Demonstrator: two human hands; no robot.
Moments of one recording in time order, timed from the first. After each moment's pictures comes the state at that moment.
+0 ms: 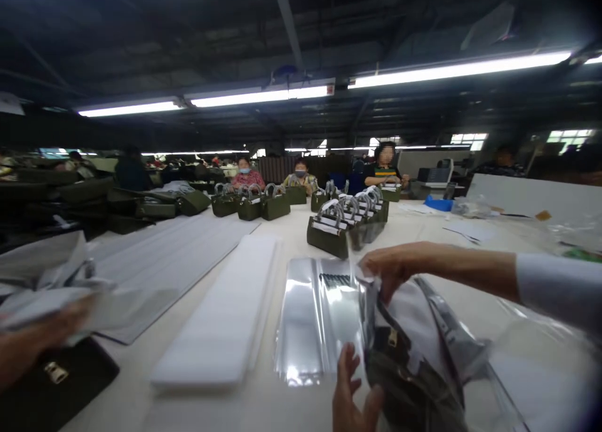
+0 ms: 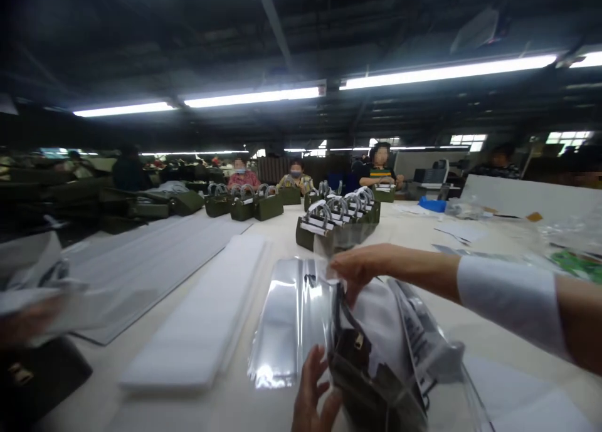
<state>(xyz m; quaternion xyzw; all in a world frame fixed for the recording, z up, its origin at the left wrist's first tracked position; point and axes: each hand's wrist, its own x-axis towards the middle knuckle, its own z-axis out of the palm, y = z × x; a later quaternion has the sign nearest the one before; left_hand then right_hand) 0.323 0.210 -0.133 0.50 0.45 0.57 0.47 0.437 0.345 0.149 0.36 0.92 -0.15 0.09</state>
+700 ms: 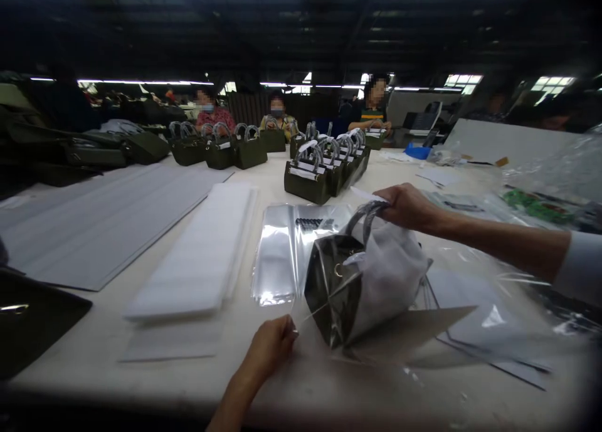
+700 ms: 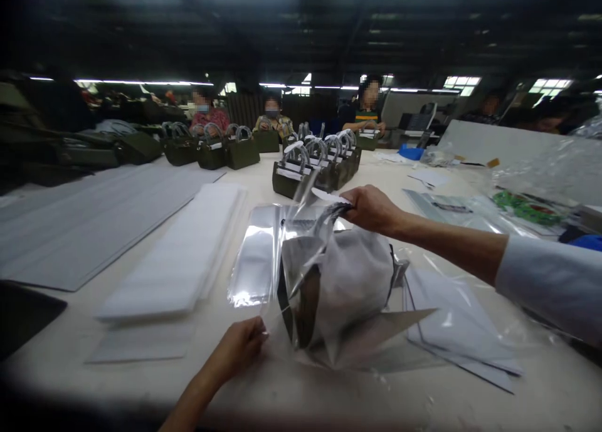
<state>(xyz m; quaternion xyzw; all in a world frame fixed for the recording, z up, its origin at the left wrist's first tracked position) 0.229 0.183 -0.109 0.68 0.60 0.25 0.35 0.513 0.318 0.110 0.52 0.84 0.00 -0.16</state>
